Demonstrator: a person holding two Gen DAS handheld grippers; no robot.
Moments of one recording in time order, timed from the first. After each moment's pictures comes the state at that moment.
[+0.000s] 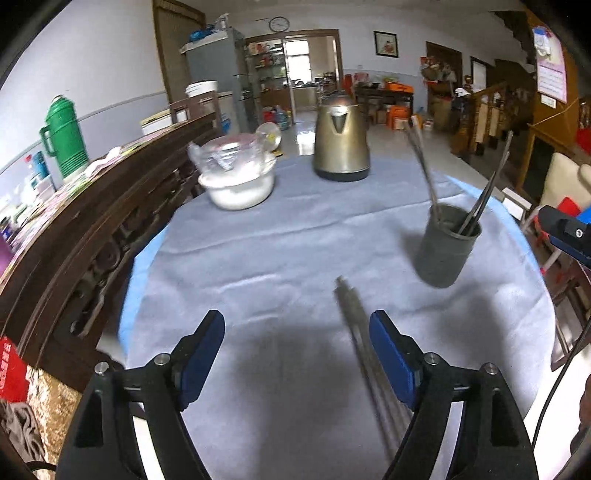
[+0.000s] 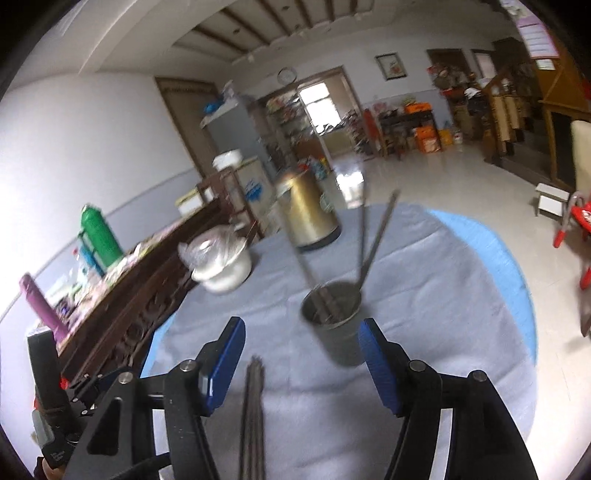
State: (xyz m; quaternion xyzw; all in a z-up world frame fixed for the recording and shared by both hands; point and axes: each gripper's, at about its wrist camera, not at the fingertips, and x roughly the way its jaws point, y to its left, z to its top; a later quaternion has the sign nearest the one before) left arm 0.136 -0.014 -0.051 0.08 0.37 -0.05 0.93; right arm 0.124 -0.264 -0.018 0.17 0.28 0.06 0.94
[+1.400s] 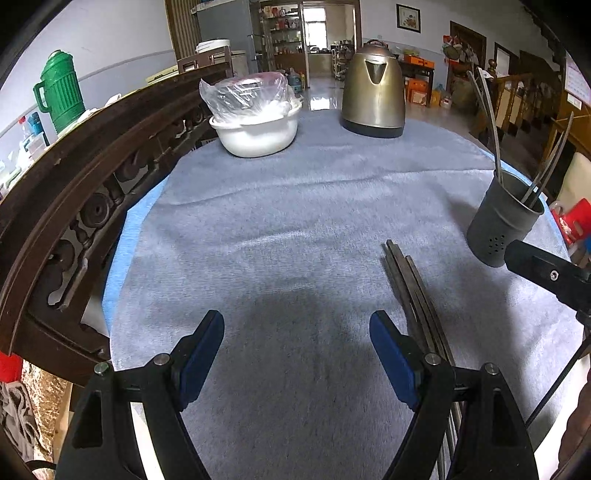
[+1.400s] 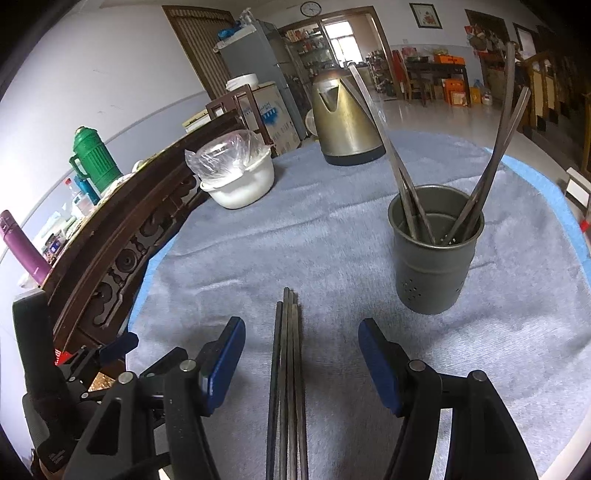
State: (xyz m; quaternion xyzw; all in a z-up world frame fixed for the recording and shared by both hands) left arm 0.194 0.017 -0.109 0.06 0.44 -0.03 0.90; right arm 0.197 -0.182 -0.092 0.14 0.40 0.09 0.90
